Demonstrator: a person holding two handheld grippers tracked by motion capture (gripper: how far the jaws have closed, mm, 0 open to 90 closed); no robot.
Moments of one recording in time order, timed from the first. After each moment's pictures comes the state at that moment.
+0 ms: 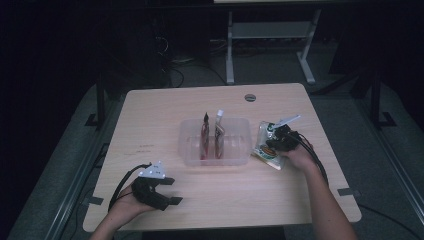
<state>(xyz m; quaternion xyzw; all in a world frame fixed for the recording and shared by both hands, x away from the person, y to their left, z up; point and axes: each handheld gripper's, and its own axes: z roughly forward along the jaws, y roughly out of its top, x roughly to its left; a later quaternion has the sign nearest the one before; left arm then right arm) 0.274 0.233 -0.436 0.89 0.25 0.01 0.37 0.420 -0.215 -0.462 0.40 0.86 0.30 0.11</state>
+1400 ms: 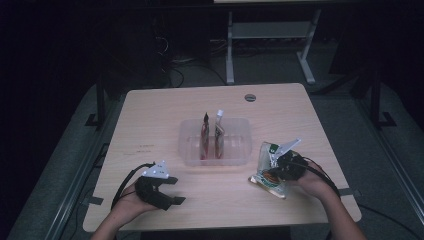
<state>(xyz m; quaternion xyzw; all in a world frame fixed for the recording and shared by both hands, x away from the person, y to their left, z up) 0.277 0.220 -0.434 0.90 0.22 0.01 0.37 0.330 -0.206 -0.452 0.30 0.92 0.26 0.06</state>
